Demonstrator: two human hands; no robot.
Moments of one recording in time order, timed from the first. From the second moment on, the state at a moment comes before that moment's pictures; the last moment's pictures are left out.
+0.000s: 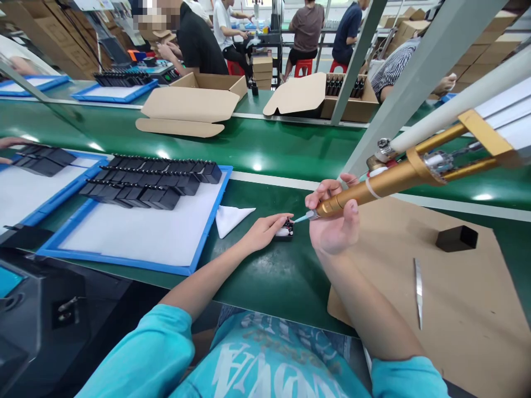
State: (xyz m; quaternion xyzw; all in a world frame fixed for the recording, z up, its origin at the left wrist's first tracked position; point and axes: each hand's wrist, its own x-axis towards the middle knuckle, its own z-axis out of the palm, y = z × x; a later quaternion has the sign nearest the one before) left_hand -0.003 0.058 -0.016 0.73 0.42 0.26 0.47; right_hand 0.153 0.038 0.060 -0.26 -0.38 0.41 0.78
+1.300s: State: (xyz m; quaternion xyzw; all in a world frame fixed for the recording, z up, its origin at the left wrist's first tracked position) left_hand 0.014 0.033 -0.023 0.89 0.40 0.19 0.08; right_hand 0.160 0.047 0.054 -0.25 -0.39 0.42 0.78
